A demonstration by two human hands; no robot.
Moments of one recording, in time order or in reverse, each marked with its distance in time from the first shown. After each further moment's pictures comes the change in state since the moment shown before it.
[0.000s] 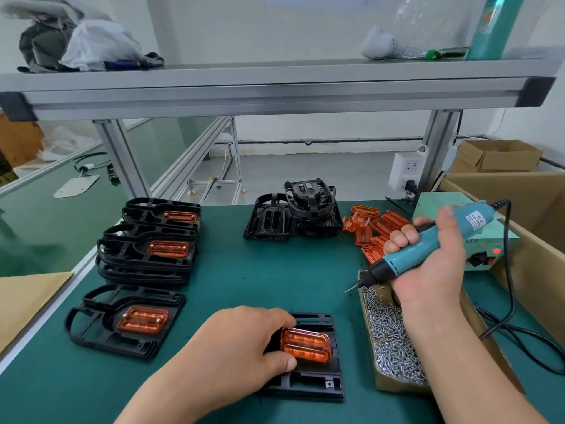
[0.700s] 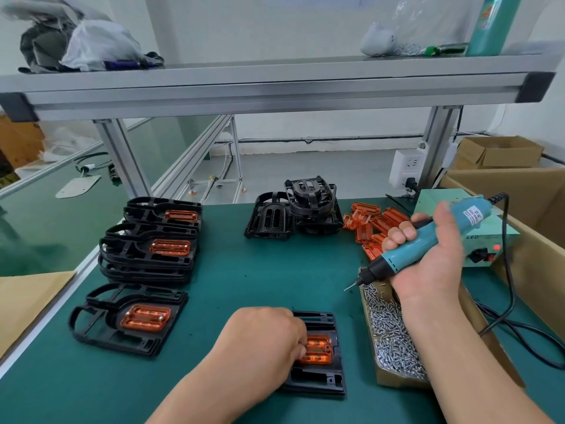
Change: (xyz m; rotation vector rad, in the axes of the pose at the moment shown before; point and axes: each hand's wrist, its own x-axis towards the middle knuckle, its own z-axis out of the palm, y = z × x) left_hand 0.019 0.016 0.024 0.311 0.004 0.058; right_hand -0.002 0.001 0.001 -0.004 -0.010 0.003
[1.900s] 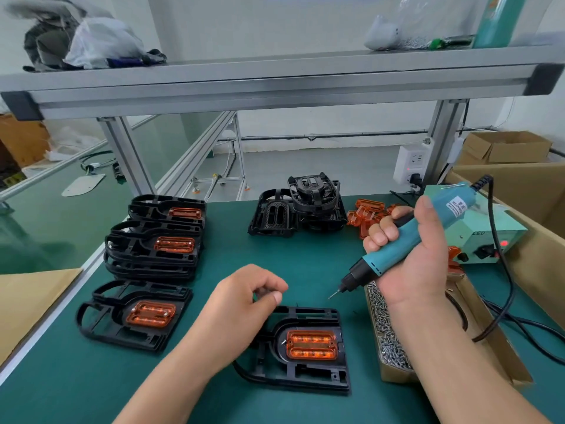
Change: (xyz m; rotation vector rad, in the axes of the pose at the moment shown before) left_hand -0.003 -0.039 -0.004 -0.716 0.314 -0.274; right_hand -0.018 0.017 0.017 -0.051 -0.181 0.029
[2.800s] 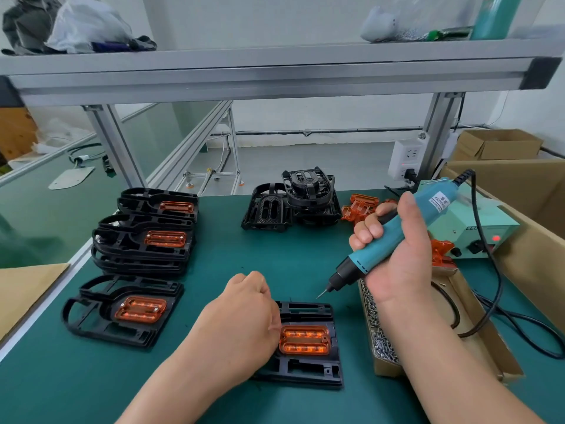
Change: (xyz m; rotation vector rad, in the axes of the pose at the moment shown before) left_hand -0.019 0.038 0.002 0.561 -0.217 0.074; right_hand -0.004 0.007 0.002 -0.019 -0.012 0.040
